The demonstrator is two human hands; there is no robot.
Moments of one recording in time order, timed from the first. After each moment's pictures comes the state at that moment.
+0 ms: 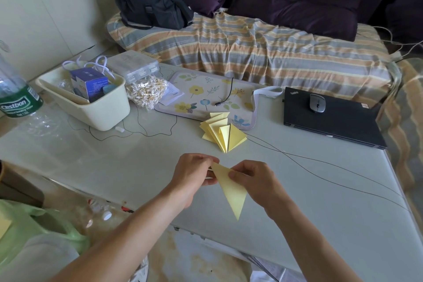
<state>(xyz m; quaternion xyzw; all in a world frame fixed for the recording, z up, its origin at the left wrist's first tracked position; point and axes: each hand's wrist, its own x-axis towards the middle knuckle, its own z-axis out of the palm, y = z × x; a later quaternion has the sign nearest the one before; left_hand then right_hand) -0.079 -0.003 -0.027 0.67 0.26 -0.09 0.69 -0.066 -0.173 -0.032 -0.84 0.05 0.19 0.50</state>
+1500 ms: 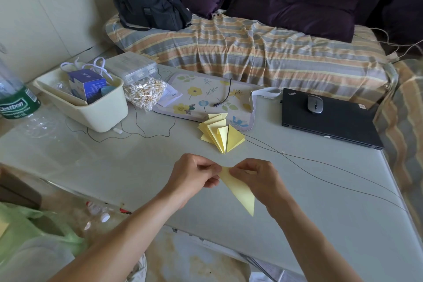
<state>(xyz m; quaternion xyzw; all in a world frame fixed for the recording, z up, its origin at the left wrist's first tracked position) -0.083 0.003 -0.029 0.76 0.15 -0.09 0.63 -0.065 -0.180 -0.026 -0.84 0.07 0.15 0.52</state>
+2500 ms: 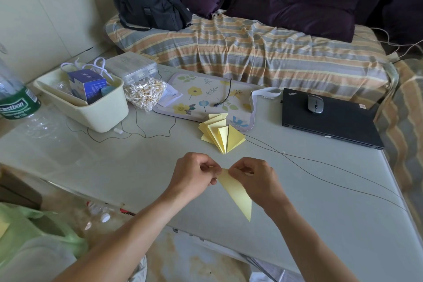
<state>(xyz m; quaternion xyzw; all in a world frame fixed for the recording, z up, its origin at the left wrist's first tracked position) -0.083 0.001 -0.026 0.85 0.13 -0.06 0.51 -0.065 -0.173 -0.030 -0.88 0.02 0.10 0.47</state>
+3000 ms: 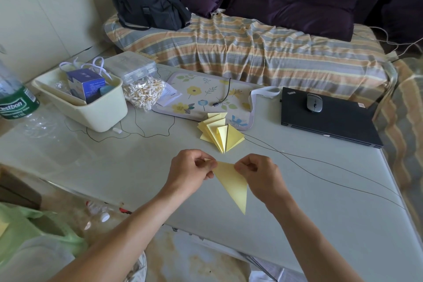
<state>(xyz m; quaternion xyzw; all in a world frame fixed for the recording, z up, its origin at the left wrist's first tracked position) -0.080 0.004 -0.028 0.81 0.16 -0.03 0.56 -0.058 -0.180 -0.031 -0.88 0.05 0.09 0.47</state>
